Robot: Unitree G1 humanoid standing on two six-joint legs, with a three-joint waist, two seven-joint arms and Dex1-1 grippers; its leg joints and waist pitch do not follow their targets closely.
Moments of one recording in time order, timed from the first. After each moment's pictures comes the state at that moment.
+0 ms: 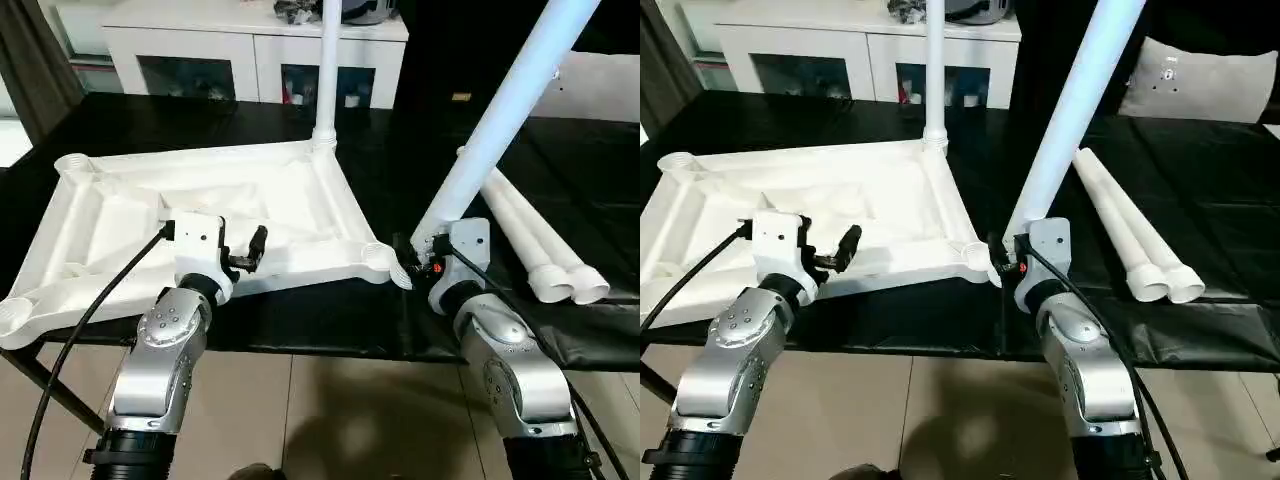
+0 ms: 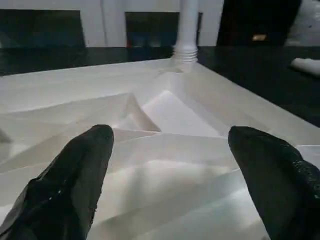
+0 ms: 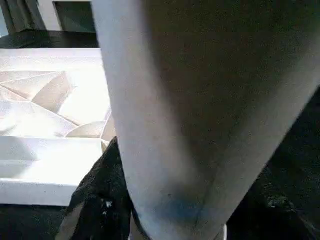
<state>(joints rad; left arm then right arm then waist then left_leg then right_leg) -0.20 0.15 0.02 -0.02 -0.13 0.30 -0.17 -0.20 -0.11 0.01 -0.07 0.15 0.42 0.20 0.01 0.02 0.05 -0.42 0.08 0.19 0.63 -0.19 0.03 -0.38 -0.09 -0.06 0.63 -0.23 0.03</state>
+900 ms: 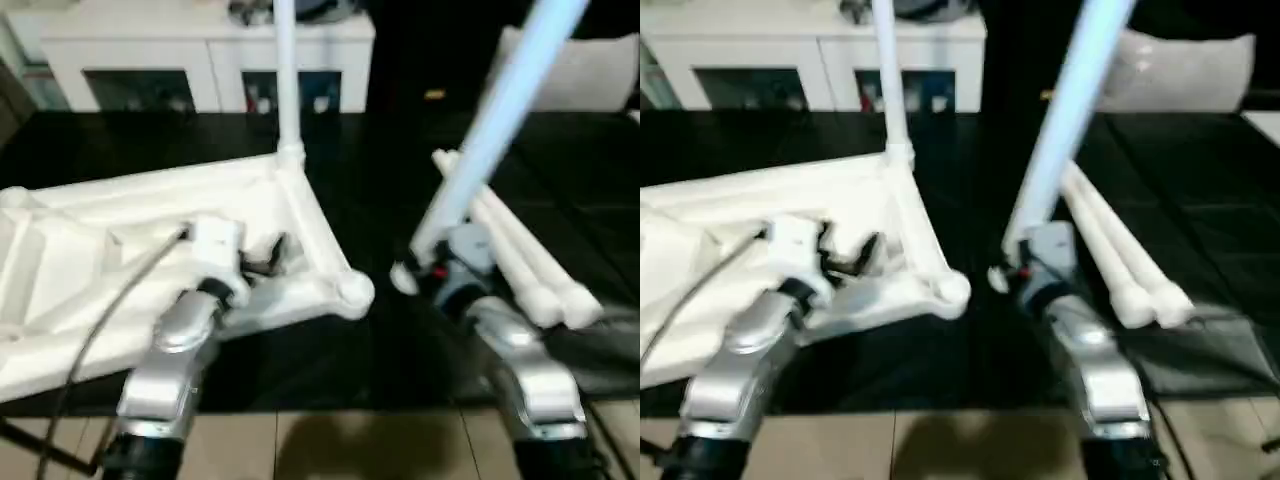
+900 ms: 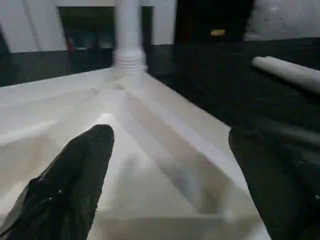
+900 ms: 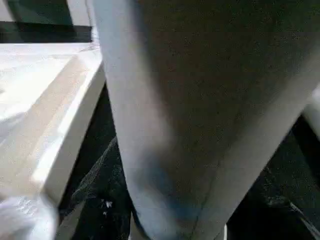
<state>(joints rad) -0.19 0.14 -0.04 -0.04 -0.13 0.30 -0.21 -0.19 -0.14 0.01 -0.06 0.14 0.42 0.21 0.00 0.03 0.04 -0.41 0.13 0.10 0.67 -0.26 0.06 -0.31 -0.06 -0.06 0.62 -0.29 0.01</state>
